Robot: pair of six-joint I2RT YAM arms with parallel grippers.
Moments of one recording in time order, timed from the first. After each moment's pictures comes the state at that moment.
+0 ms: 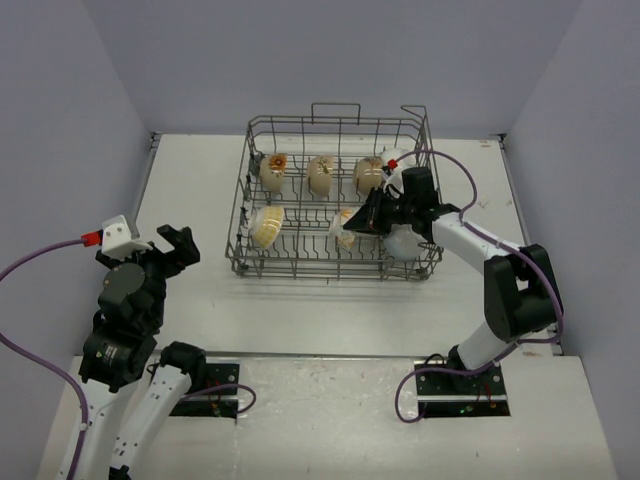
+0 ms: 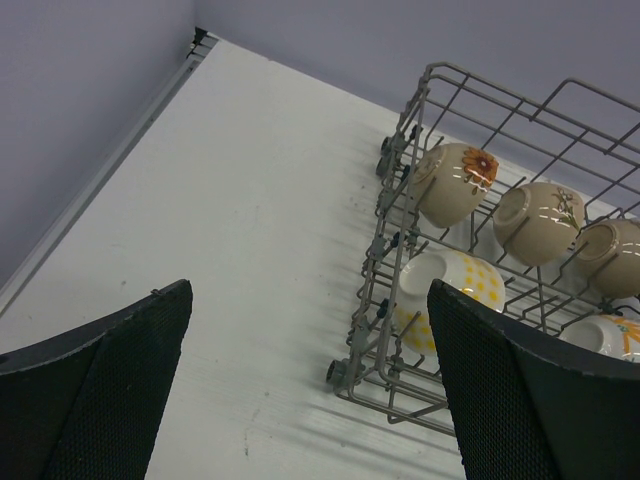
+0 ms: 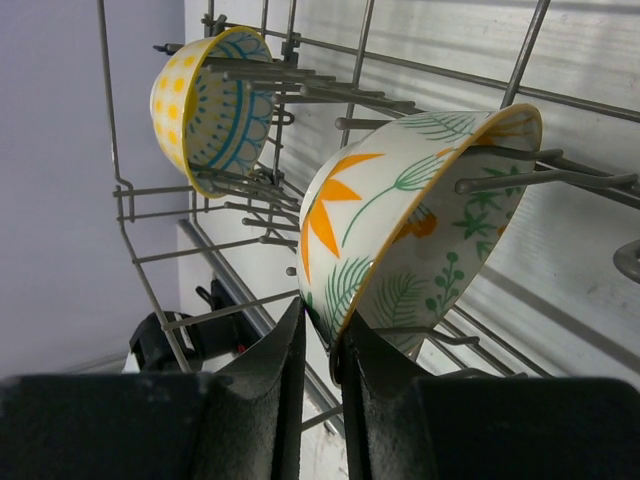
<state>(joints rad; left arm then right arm) -0.28 0.38 0.82 -0.59 -0.48 -0.37 0.32 1.61 1.03 -0.09 -0.70 0.73</state>
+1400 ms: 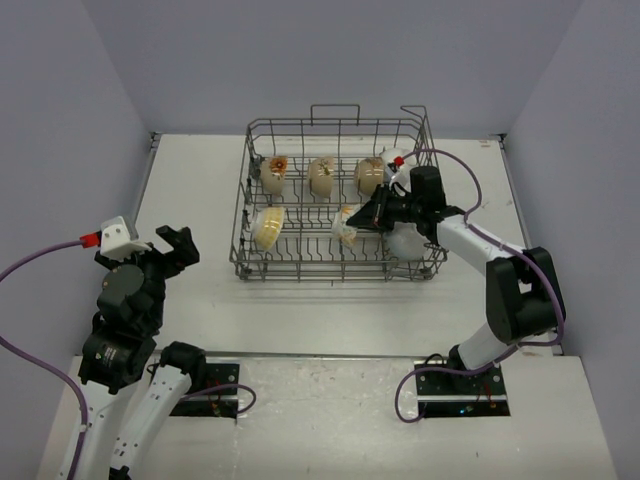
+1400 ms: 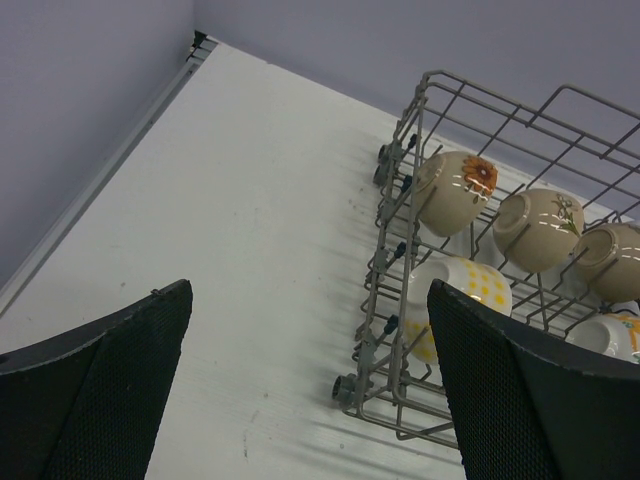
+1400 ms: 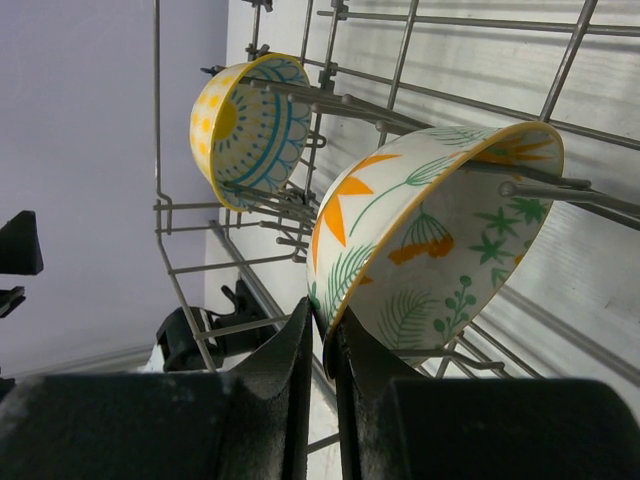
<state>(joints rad) -0.28 0.37 0.82 -0.59 -0.48 -0.37 0.29 1.60 0.99 0.02 -0.78 0.78</state>
